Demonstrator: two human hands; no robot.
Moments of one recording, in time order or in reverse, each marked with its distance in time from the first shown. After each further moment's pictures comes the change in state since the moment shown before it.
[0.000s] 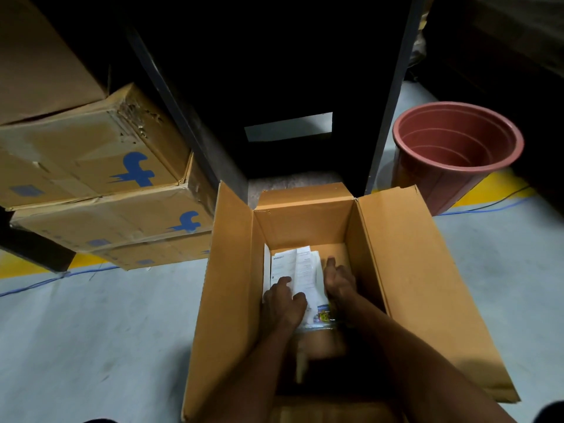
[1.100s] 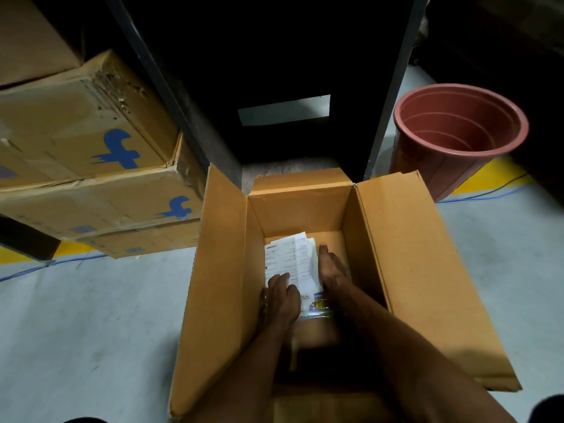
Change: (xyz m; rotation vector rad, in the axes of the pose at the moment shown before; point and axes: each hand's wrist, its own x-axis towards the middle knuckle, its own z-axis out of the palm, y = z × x) left_hand 0.002 -0.019 0.023 -0.049 -0.096 -0.053; right_hand 0.018 0.013 0.021 0.230 -0.102 -0.052
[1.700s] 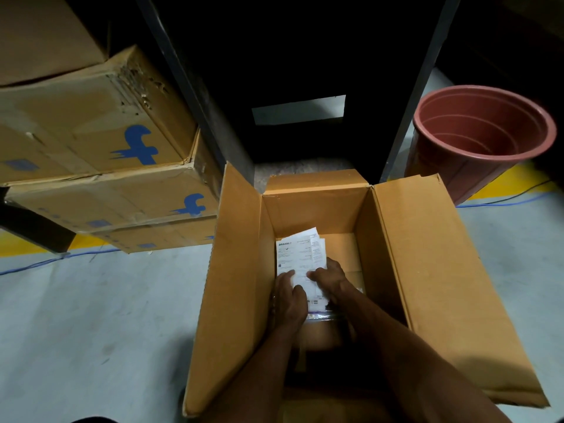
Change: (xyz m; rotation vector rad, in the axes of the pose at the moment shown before) left_hand -0.002 -0.007 0.001 -0.278 0.076 -0.001; right_hand -0.011 0.013 0.015 0.056 -0.200 -0.105
